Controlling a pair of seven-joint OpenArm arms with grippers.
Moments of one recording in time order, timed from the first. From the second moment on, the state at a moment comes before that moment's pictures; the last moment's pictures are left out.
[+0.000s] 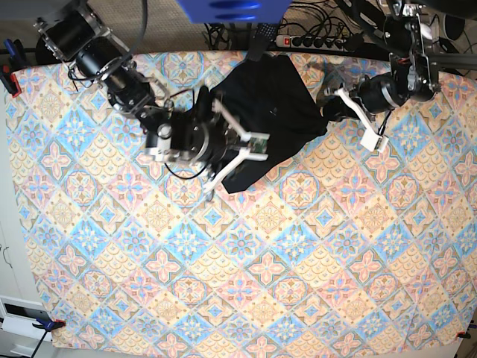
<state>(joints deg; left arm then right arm) 23.1 -15.2 -15.6 104.9 -48.1 -22.6 65.0 9.6 18.1 -39.2 105.5 2.5 41.6 -54.2</state>
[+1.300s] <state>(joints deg) 14.5 -16.8 -5.9 98.6 -23.6 -22.3 64.3 12.6 14.8 -36.6 92.8 2.3 41.6 -48.0</state>
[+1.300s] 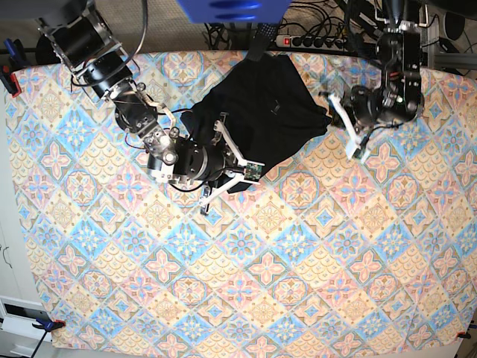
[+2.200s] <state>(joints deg) 30.0 -16.2 6.4 115.5 -33.3 -17.1 54.0 15.9 9.3 -36.3 86.0 2.2 41.5 -43.8</state>
